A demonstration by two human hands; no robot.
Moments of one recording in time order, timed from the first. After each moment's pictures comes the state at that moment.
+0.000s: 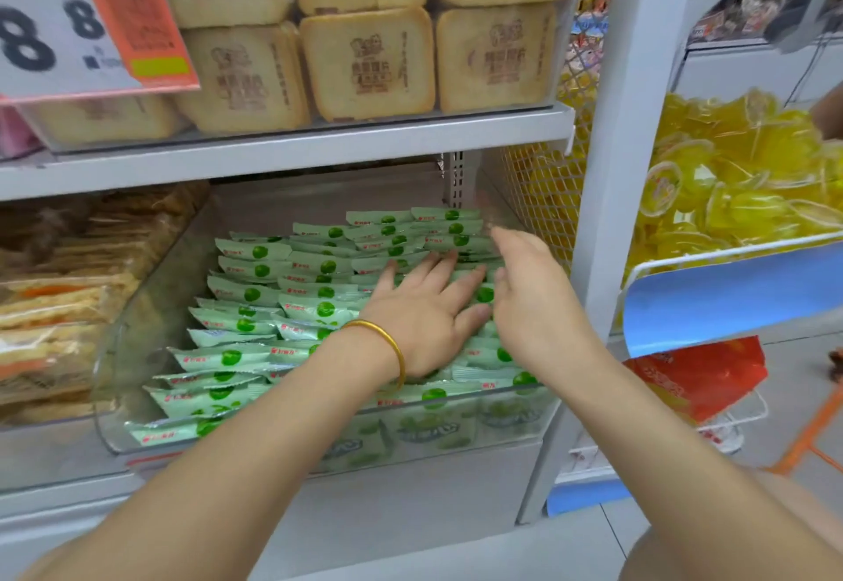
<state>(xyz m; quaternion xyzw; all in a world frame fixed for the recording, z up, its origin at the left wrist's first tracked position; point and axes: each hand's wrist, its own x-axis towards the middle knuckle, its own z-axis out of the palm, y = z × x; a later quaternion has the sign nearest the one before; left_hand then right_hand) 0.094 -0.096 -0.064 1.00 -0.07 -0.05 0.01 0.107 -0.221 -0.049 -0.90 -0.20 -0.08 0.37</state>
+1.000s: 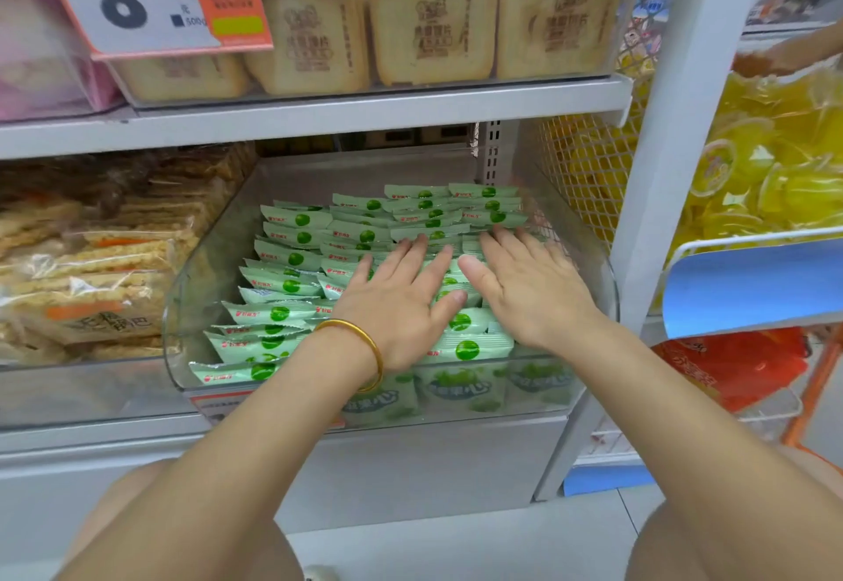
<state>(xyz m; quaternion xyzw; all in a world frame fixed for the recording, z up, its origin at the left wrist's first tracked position) 0.056 -0.056 -0.075 1.00 0.01 -0.03 0.03 0.118 -0.204 -0.076 -0.96 -0.27 -0.01 0.10</state>
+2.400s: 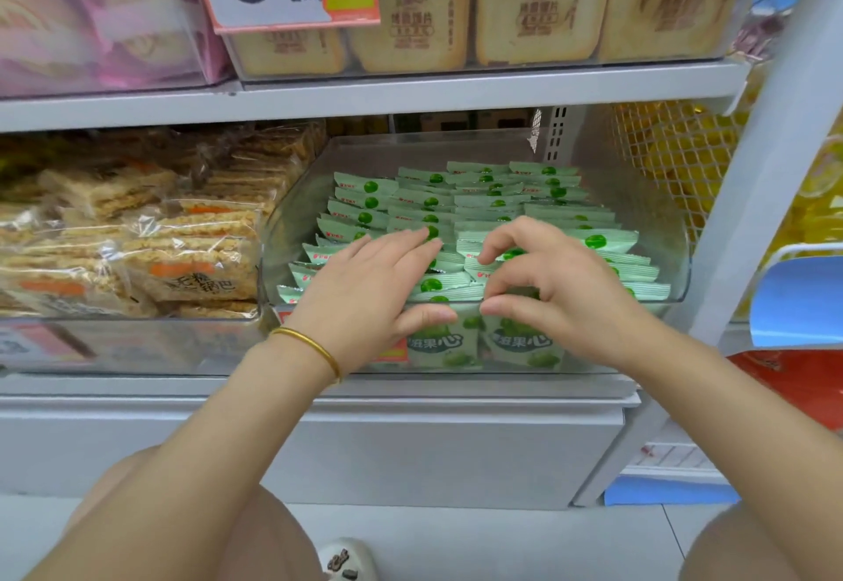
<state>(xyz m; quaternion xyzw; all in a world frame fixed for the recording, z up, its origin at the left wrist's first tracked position) 0.004 0.006 -0.064 0.99 -0.04 0.11 -0.04 0.097 -0.189 -0.067 -0.80 -0.52 -0.10 0.26</state>
